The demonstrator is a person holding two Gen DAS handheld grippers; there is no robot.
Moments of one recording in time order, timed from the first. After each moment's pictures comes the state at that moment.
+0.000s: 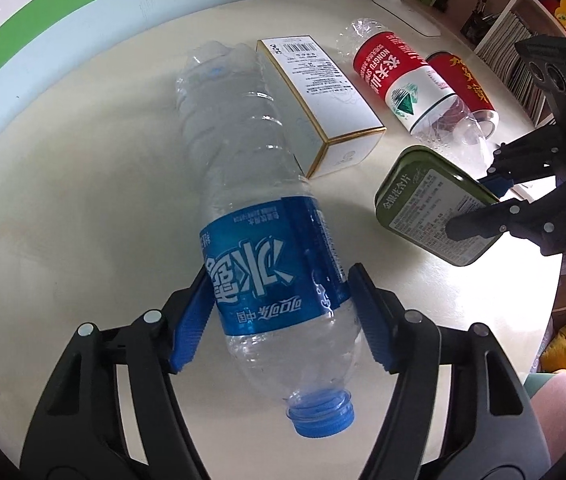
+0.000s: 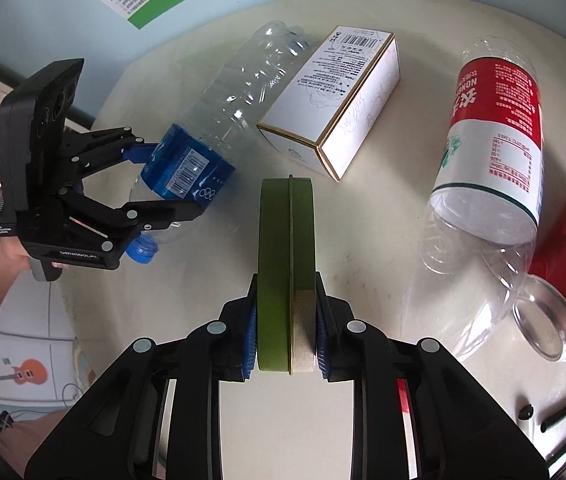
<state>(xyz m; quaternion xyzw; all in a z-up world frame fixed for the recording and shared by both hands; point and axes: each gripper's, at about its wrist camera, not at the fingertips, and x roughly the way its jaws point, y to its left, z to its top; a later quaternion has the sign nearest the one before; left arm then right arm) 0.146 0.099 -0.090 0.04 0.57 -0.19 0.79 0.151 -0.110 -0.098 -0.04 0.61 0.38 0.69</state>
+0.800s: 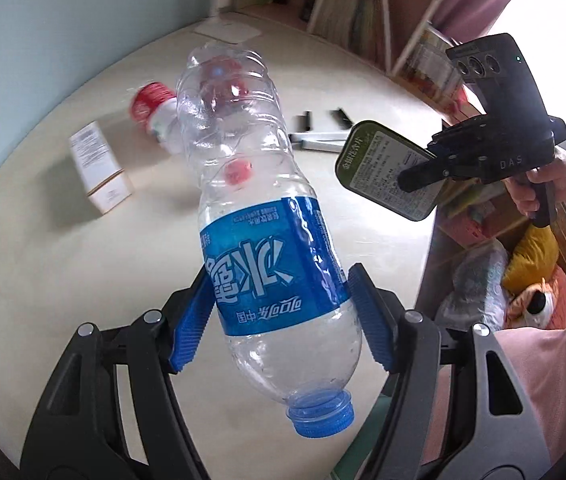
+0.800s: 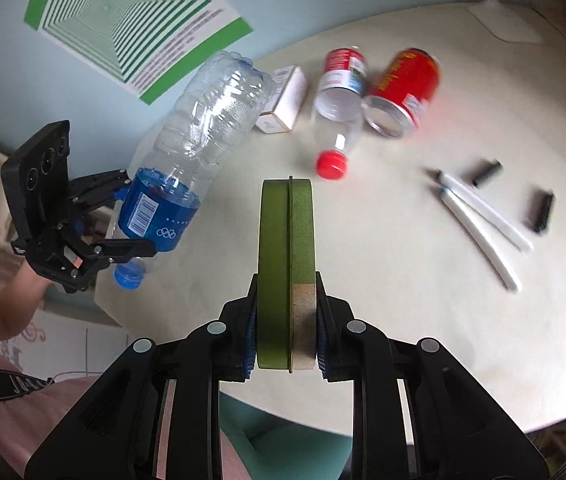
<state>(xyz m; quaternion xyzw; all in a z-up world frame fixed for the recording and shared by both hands) 0.033 -0.042 0.012 0.11 0.52 -0.39 0.75 -0.006 -0.283 -0.016 0.12 0.56 0.31 0.76</state>
